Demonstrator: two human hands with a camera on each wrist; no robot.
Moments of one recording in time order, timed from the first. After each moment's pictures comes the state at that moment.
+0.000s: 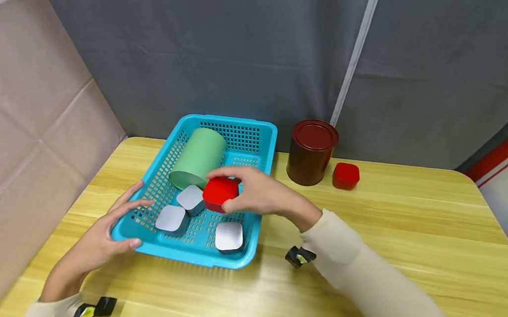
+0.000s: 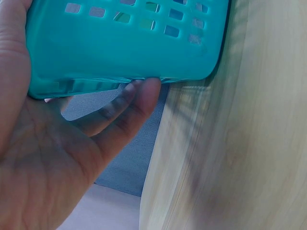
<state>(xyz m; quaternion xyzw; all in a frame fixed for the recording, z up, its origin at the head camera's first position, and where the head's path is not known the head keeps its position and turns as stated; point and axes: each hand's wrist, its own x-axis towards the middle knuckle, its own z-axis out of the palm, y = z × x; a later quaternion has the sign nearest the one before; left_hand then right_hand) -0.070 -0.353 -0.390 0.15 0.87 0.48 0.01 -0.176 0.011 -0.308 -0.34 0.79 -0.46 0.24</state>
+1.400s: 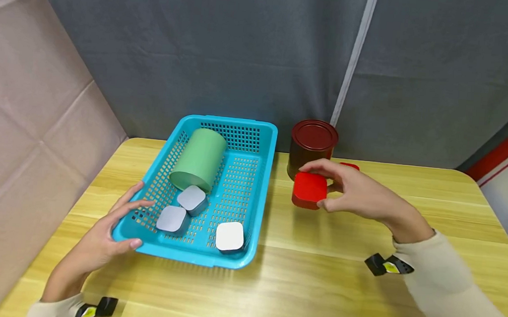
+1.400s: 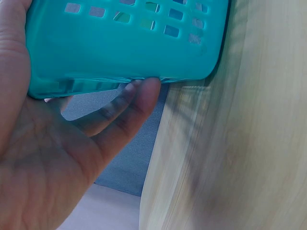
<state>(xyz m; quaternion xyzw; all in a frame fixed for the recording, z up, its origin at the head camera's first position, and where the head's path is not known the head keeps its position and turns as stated) -0.070 -0.353 -0.391 0.15 0.87 0.46 0.01 -0.175 0.167 -0.311 -0.28 0.81 -0.47 0.20</state>
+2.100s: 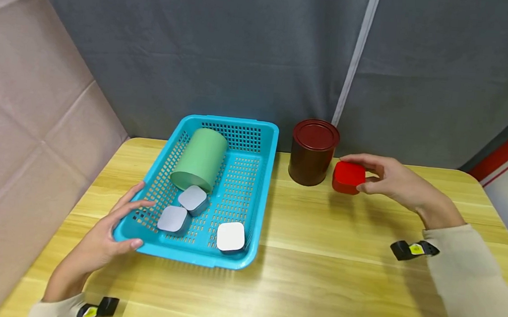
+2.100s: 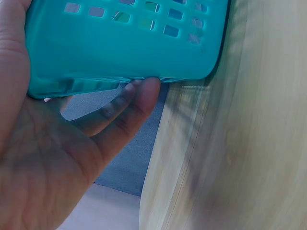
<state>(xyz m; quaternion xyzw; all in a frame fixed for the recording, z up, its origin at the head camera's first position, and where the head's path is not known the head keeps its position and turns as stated) -0.072 -0.355 -0.393 0.15 0.87 0.46 0.00 -0.211 0.243 -0.337 -0.20 0.81 -0.52 0.18</state>
